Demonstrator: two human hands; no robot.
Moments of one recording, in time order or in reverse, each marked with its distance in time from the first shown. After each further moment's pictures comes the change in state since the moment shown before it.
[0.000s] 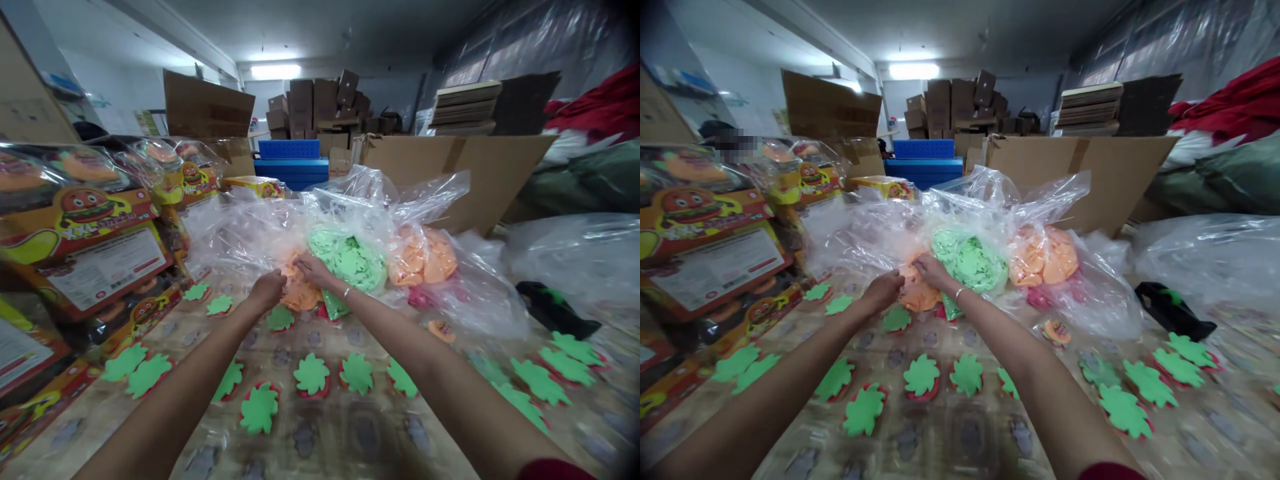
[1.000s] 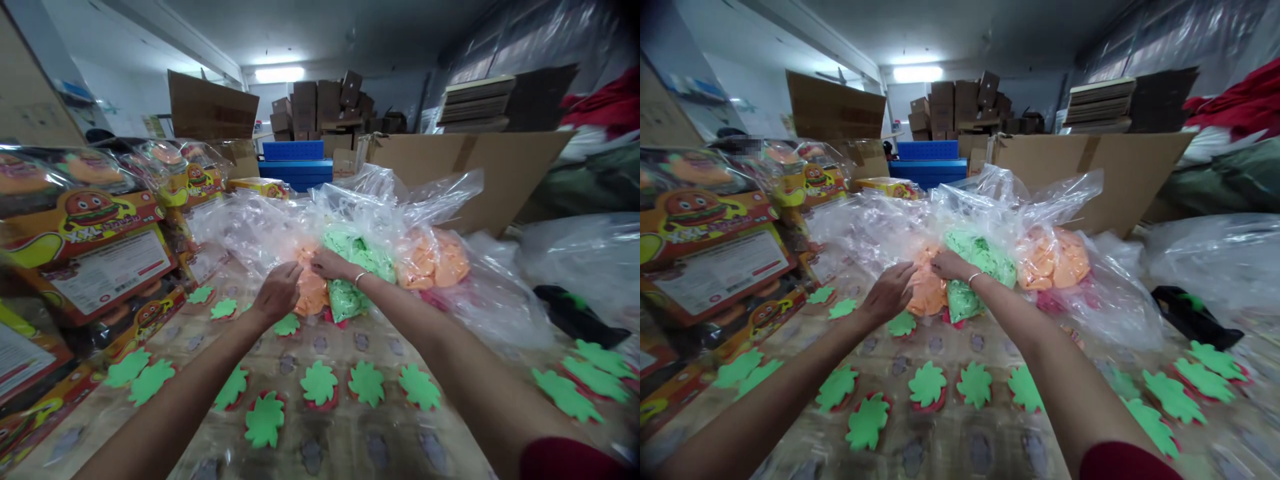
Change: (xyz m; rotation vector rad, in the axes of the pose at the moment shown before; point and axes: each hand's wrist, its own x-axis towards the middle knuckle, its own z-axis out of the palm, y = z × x) left_hand -0.017 0.025 -0.029 -0.002 0.335 0.232; right_hand 0.017 0.049 -0.019 -0.284 -0.199 -0.214
